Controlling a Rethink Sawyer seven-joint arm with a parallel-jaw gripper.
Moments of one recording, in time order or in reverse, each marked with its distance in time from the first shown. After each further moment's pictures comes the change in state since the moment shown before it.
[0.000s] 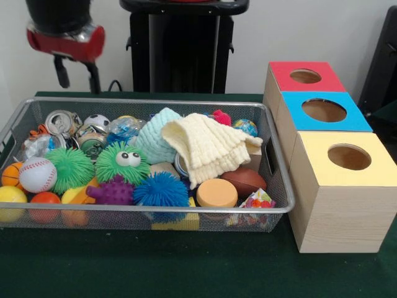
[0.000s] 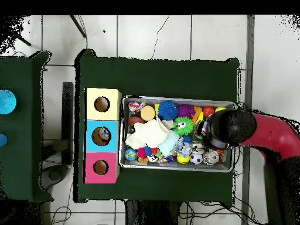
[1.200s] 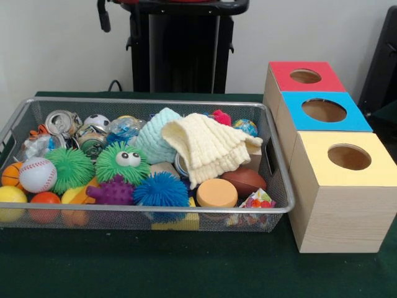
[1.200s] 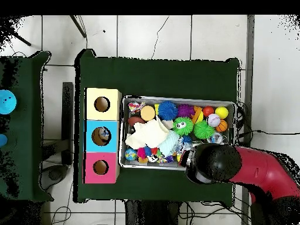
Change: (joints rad) arm 0.005 -0.250 0.000 0.348 0.072 -0.044 0.000
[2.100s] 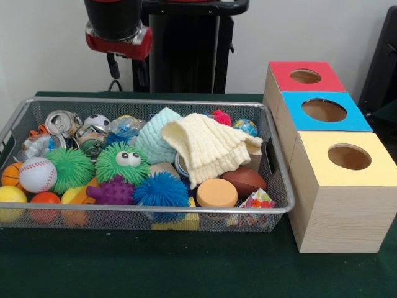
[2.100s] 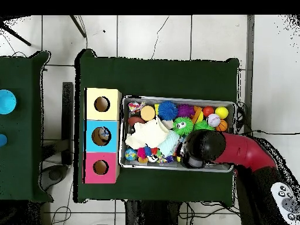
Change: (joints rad) arm 0.101 0.265 -0.111 -0.155 -0.021 -0.039 0.015
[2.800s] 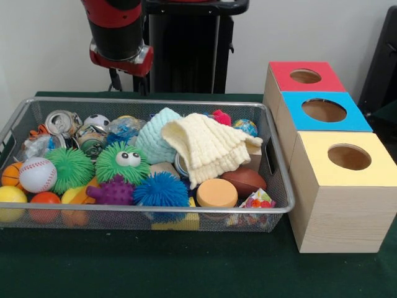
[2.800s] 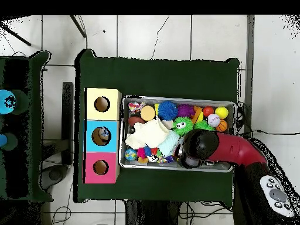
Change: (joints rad) arm 0.065 0.087 -0.094 -0.046 0.011 -0.018 0.001
